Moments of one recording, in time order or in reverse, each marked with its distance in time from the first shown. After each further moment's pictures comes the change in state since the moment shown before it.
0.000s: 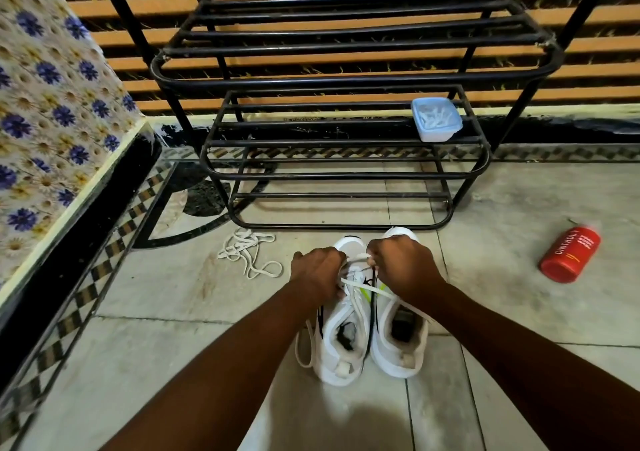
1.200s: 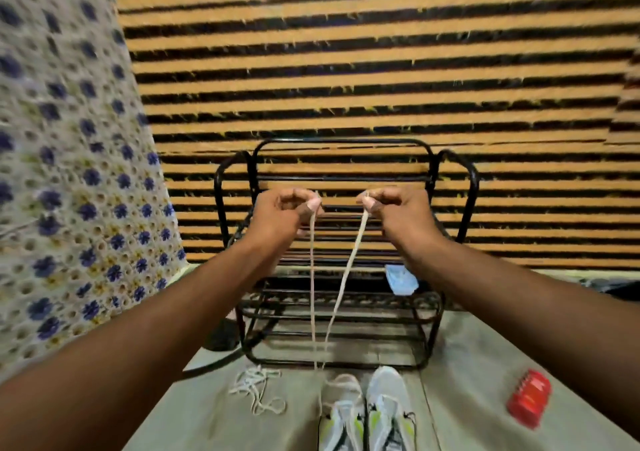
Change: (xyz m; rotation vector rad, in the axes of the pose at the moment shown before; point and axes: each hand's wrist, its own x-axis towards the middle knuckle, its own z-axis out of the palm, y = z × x) left_hand -0.156 0.030 -0.350 -1.189 0.746 0.300; right_hand -0.019 -0.111 -0.357 1.081 0.586 -0.092
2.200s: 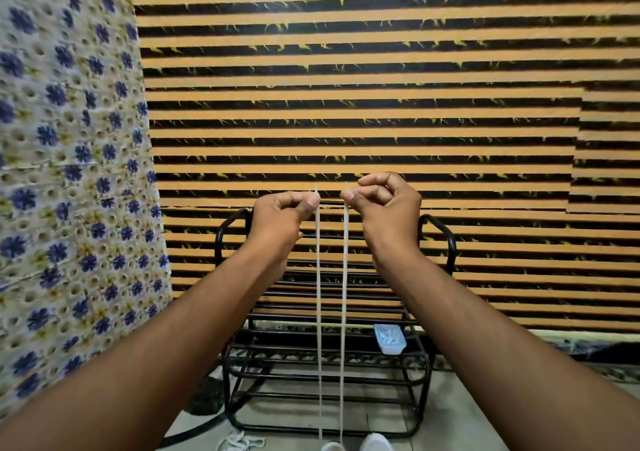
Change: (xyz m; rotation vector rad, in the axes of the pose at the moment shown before) left_hand 0.006 0.096 0.006 -0.208 0.132 0.038; right_hand 0.006 -0.104 0.003 0.233 0.231 -0.223
